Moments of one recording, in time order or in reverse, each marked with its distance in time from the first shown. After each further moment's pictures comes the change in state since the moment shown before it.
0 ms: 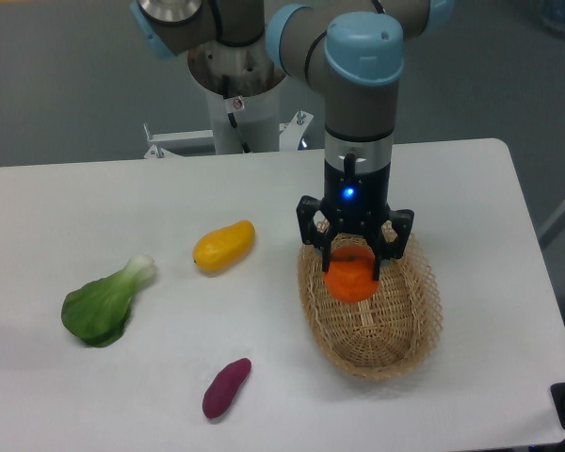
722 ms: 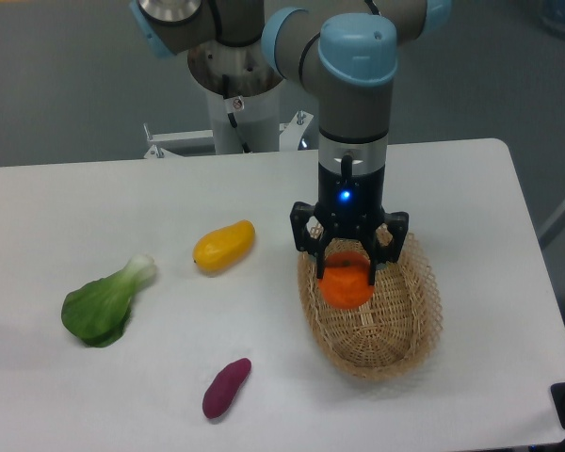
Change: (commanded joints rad) arm -0.002 -0.002 0.000 0.003 0.000 0.014
